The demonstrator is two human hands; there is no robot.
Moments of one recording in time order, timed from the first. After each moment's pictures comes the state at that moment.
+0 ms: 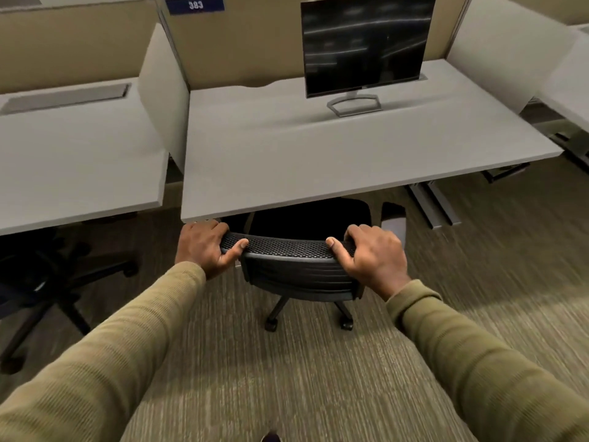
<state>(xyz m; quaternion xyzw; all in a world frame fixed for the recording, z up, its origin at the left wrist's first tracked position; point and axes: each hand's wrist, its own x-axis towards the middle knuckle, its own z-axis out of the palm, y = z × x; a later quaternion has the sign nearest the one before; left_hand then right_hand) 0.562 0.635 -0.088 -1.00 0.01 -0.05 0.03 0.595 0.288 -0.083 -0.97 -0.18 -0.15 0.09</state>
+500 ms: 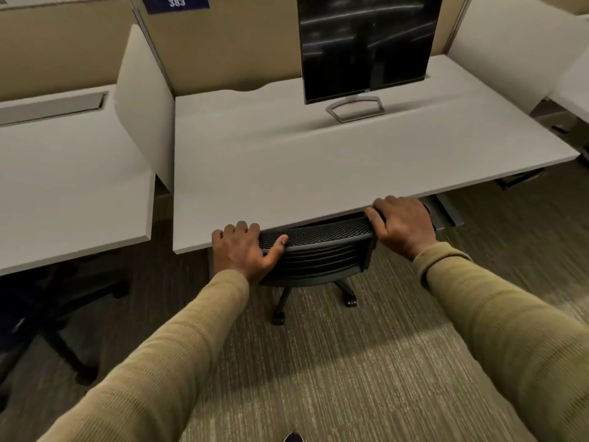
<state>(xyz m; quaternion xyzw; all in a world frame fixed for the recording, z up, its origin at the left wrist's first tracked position) 0.665 0.593 -0.093 -1.00 -0.07 -0.01 0.02 0.761 0.272 -0.093 -0.97 -0.19 -0.13 0.06</state>
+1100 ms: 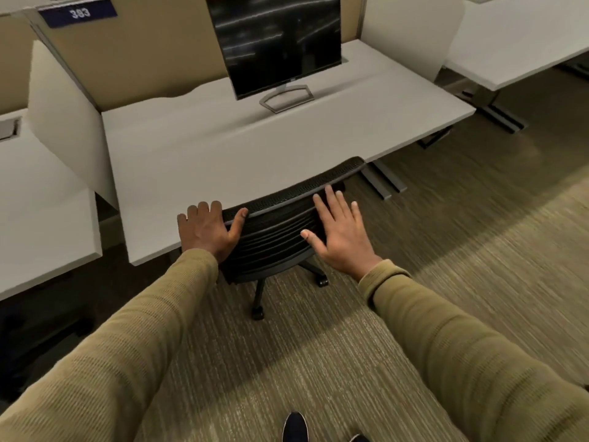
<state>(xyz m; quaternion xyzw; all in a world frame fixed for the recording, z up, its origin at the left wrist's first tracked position) 0.677 0.573 -0.082 -1.00 -0.02 -0.04 0.00 0.626 0.291 -0.099 -0.98 -0.10 -0.04 0.17</state>
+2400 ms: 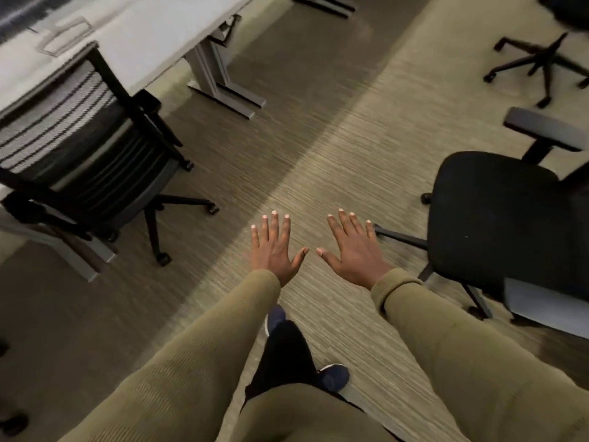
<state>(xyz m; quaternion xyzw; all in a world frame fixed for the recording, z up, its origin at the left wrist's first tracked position) 0.183 0.147 -0.213 -0.93 0.33 0.13 0.01 0.069 -0.027 -0.175 -0.97 0.16 0.11 0.17</state>
